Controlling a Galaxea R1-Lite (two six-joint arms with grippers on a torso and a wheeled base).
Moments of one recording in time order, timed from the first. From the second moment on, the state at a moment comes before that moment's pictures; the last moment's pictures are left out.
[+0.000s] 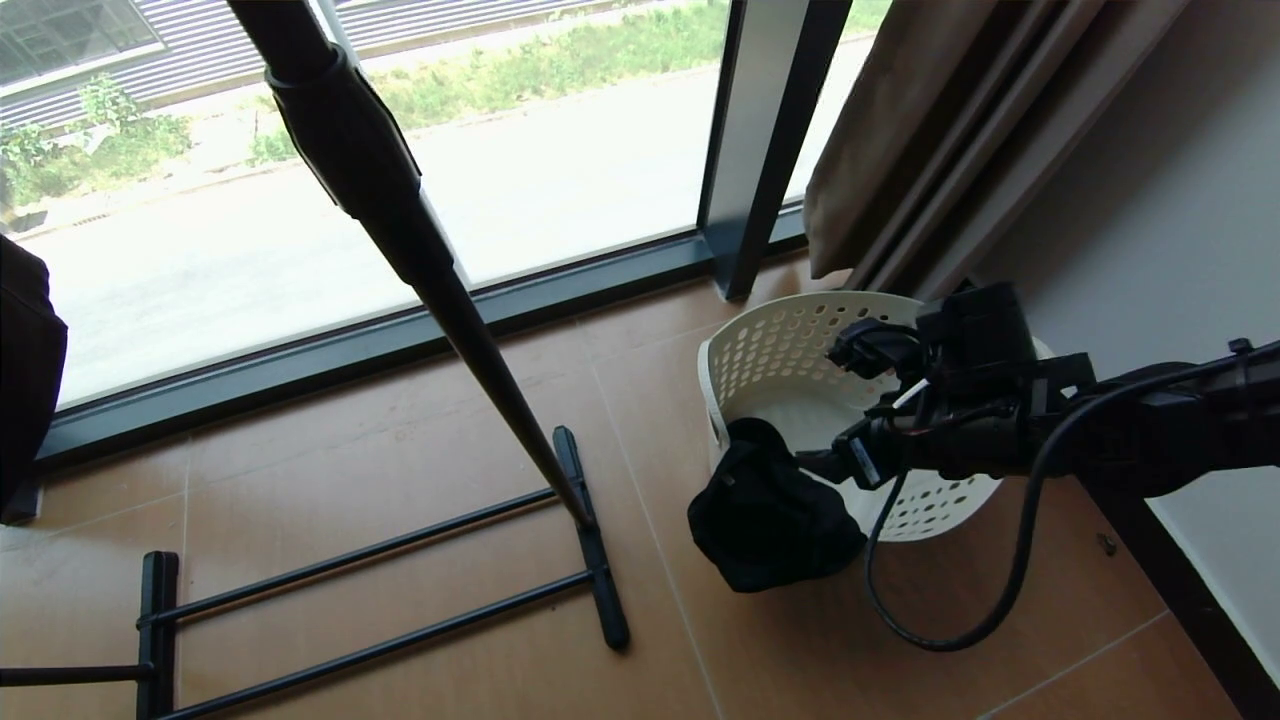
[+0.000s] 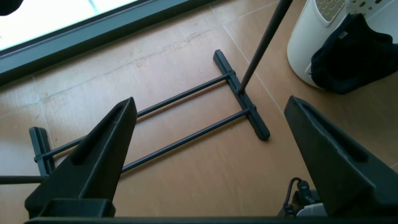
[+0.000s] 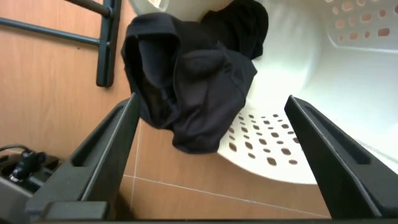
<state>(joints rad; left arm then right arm) 0.00 0.00 -0.01 0.04 -0.10 0.08 0.38 1.90 -1.11 -0.09 -0.07 -0.18</state>
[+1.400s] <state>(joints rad) 0.00 0.00 -0.01 0.04 -0.10 0.08 0.36 2.14 -1.22 -0.17 -0.11 -0.07</state>
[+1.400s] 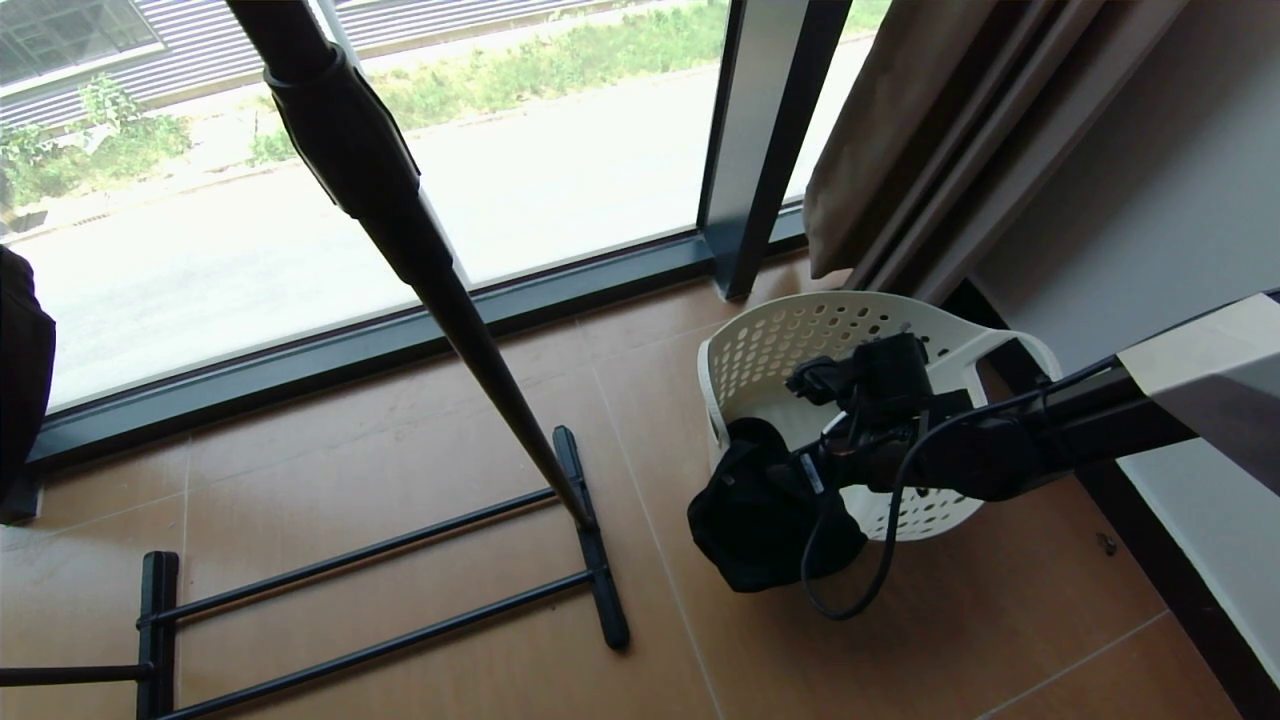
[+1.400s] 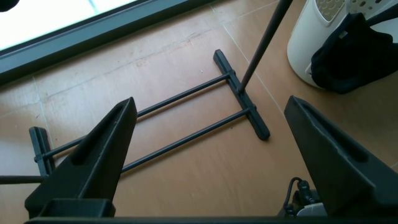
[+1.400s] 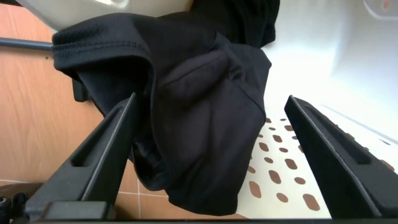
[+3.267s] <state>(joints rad) 0.00 0.00 -0.01 0.04 -0.10 0.08 0.35 2.24 -1.23 -0.31 -0.17 -0.07</state>
